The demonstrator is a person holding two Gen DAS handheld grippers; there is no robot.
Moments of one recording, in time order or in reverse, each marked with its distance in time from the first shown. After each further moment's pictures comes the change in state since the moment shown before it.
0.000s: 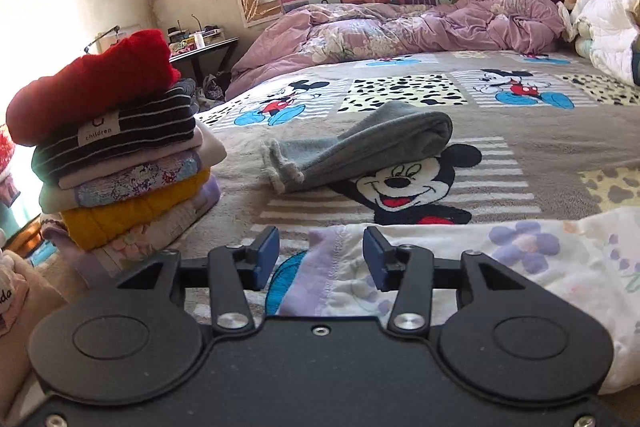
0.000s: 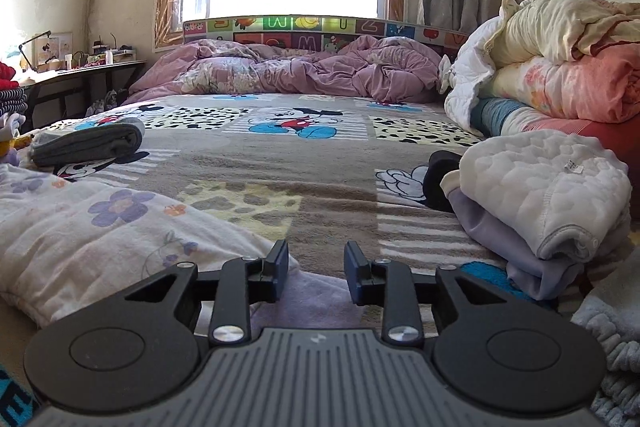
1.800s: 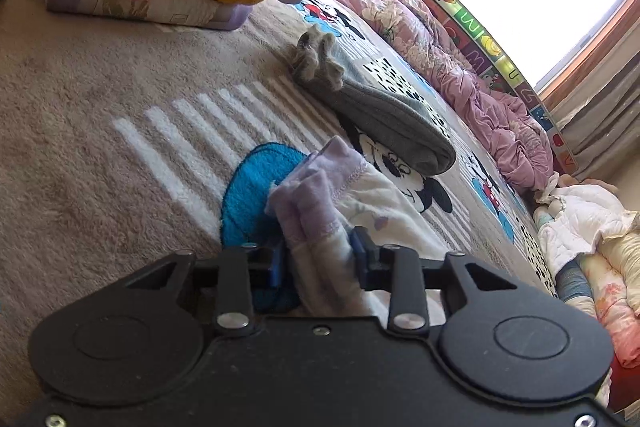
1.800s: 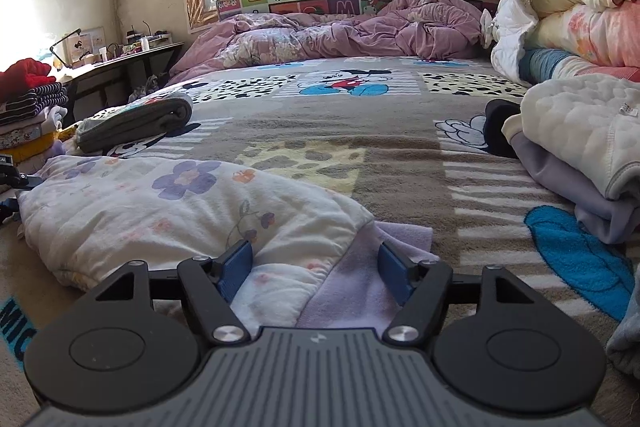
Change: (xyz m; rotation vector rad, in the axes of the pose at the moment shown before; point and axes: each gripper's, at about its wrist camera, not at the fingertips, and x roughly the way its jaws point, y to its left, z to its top) left arm 0.033 0.060 -0.051 -0.740 0.156 -0.268; right arm 0.005 0.016 -0.014 0.063 0.118 0.175
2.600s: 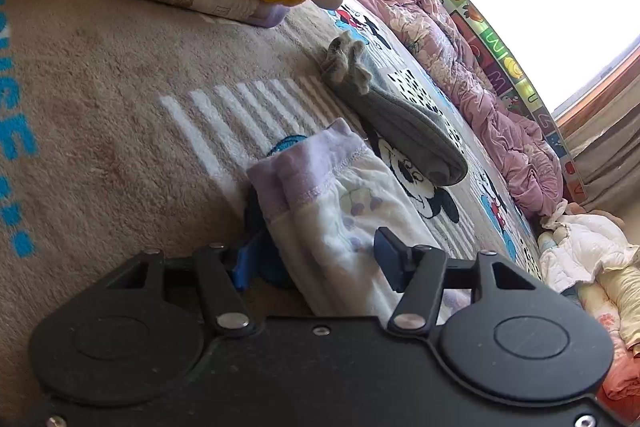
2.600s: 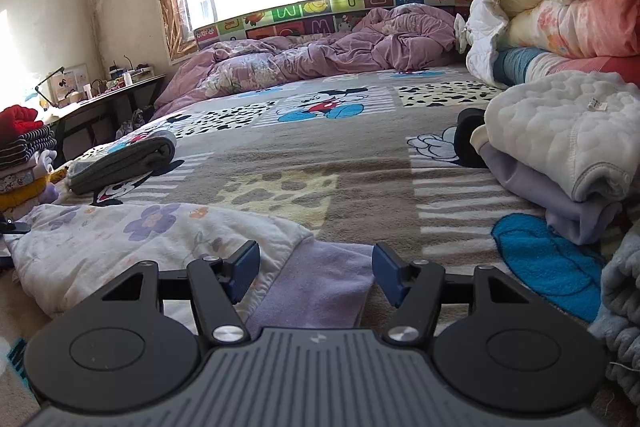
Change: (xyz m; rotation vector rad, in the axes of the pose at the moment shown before) left arm -0.013 0.007 -0.008 -0.086 0.008 0.057; right arm -0.013 -0.024 0.010 0.113 -0.046 -0.011
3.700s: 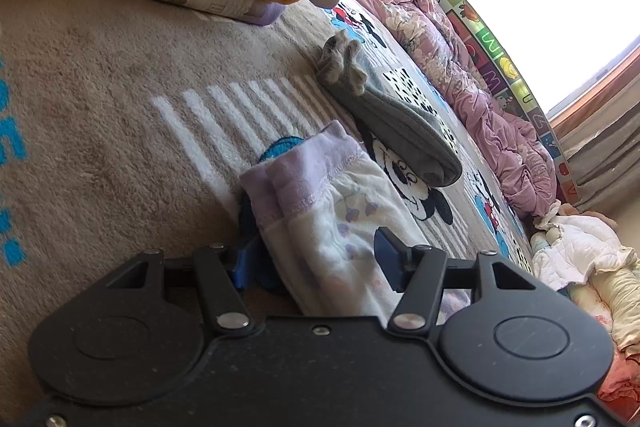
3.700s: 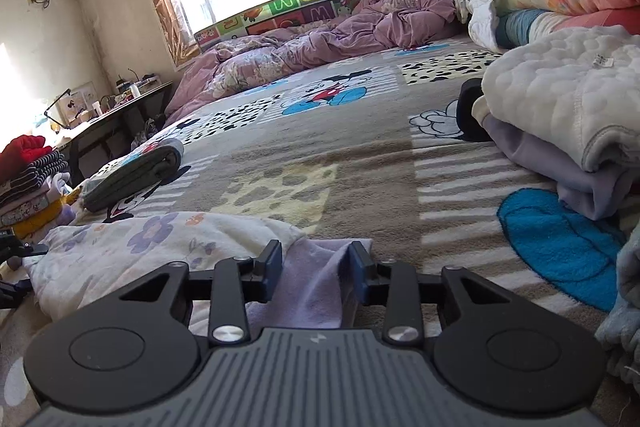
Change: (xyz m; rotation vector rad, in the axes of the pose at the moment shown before) left arm 0.004 -0.001 0.005 -0.006 0.011 -0.017; right arm 0.006 -0.023 0.003 0.102 0.021 0.056
